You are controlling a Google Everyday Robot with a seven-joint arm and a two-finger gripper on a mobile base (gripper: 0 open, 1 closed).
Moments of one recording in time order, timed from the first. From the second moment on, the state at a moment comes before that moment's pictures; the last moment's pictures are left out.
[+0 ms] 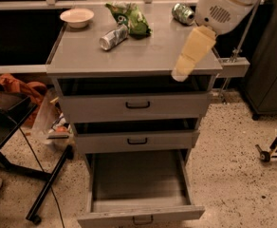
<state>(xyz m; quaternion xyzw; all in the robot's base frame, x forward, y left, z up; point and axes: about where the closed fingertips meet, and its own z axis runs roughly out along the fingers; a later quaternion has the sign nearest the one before) 0.546 -0.124 0.988 -0.53 0.82 0.01 0.22</state>
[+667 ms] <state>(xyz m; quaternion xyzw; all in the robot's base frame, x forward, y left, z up) 0.596 -0.063 0.992 -0.45 0.86 0.08 0.23</state>
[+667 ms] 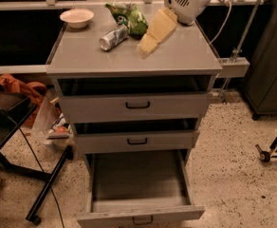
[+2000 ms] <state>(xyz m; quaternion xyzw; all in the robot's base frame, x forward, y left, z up) 0.696 -0.026 0.937 -0.34 0.88 0.16 0.29</state>
